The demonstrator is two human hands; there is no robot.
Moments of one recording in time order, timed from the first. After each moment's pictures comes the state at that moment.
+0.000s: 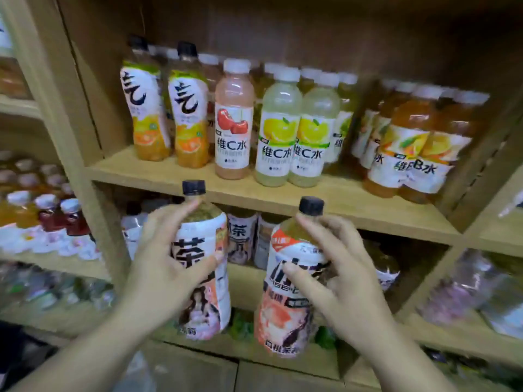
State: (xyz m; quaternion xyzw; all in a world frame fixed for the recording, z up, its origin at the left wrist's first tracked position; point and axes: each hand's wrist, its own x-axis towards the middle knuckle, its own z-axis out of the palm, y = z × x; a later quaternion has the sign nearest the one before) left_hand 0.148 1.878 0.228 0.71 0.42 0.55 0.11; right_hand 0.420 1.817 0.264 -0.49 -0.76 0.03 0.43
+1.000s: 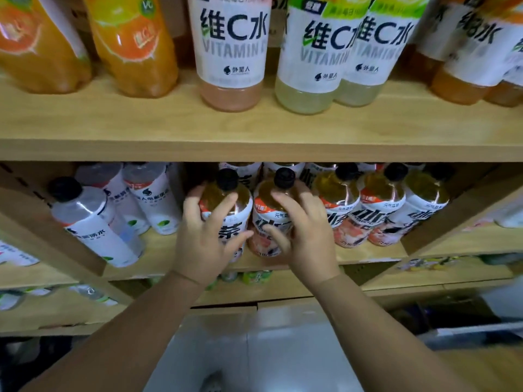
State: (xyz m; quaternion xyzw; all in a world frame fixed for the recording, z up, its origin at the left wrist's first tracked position) left_hand 0.162 2.021 0.075 0.82 0.38 0.42 0.06; right_hand 0.356 1.943 0.103 -0.65 -0.67 -0.06 0.36
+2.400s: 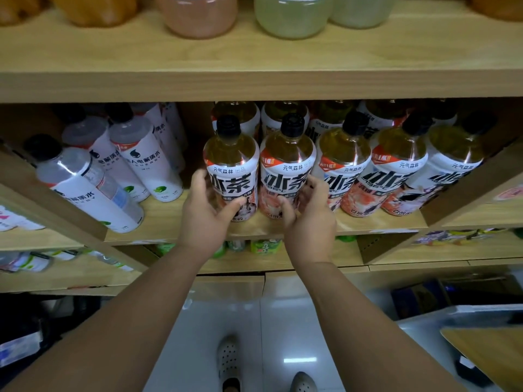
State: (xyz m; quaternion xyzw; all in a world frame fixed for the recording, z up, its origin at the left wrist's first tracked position) left_hand 0.181 2.002 0.065 0.65 0.53 0.38 0.39; right_hand 0.338 1.927 0.069 -0.79 -0.41 0.12 0.45
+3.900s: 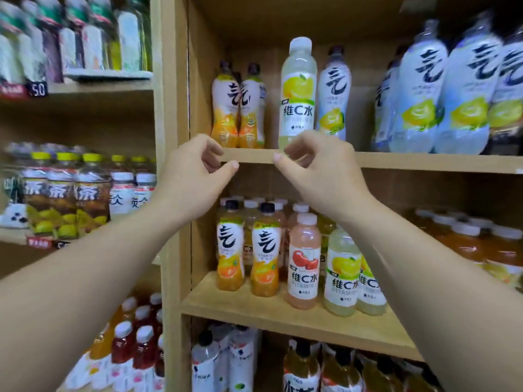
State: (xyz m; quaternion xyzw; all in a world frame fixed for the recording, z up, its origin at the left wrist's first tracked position) left_hand 0.045 1.948 0.539 0.69 0.45 0.56 -0.07; right_hand 0.258 1.926 0.556 -0.45 -0.70 -0.12 0.54
